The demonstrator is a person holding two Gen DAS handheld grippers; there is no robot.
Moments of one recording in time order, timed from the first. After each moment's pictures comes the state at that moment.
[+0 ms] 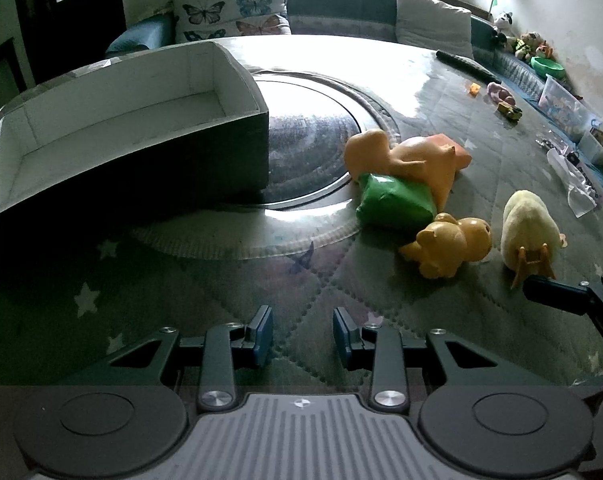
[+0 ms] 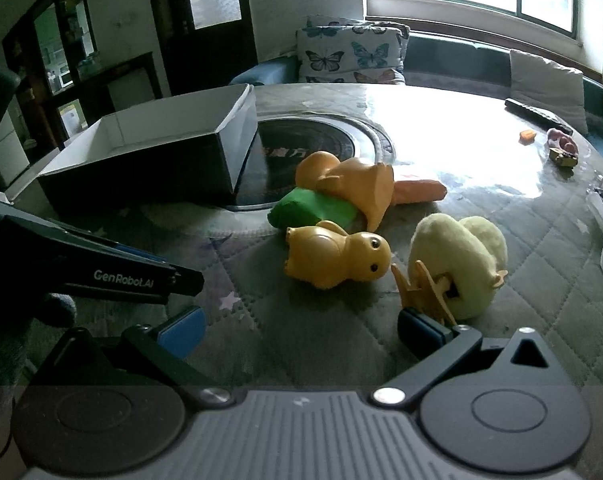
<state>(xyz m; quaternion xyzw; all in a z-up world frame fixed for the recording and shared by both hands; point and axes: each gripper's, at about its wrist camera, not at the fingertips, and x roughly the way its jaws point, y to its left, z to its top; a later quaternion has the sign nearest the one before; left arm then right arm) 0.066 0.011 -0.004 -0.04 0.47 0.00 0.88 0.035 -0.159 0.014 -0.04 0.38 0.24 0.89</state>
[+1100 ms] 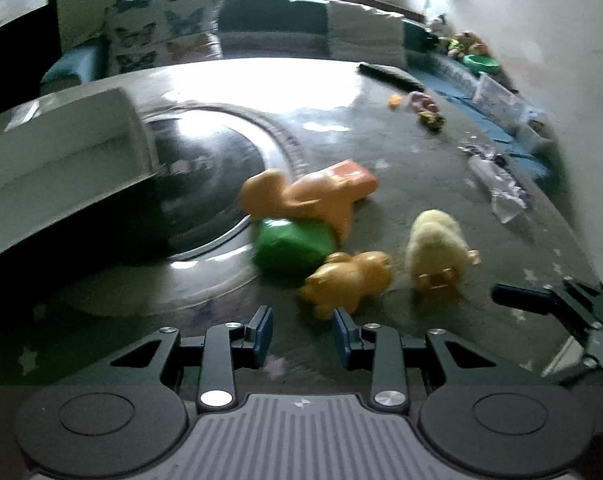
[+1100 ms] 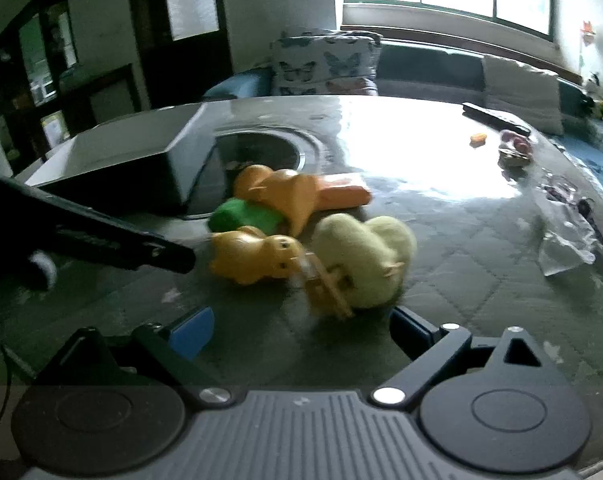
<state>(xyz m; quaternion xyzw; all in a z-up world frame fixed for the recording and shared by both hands) 0.082 -0.030 0.025 -0.04 0.44 -0.11 0.89 0.036 -0.217 0.030 -0.04 0.37 0.20 0.91</state>
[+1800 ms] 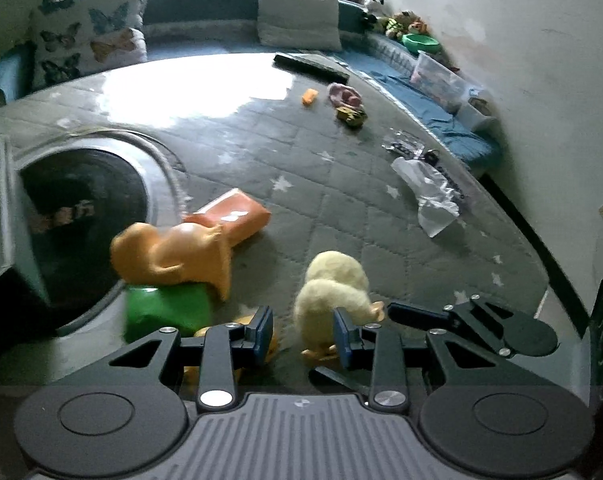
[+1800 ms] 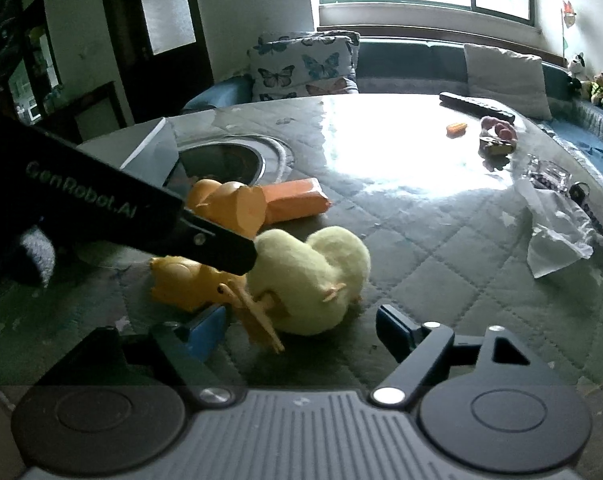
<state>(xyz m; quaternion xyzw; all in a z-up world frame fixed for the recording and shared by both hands) 0.135 -0.087 0.035 -0.06 0.47 -0.21 0.86 0.070 -0.244 0.013 -0.01 0.37 0.19 0.91</state>
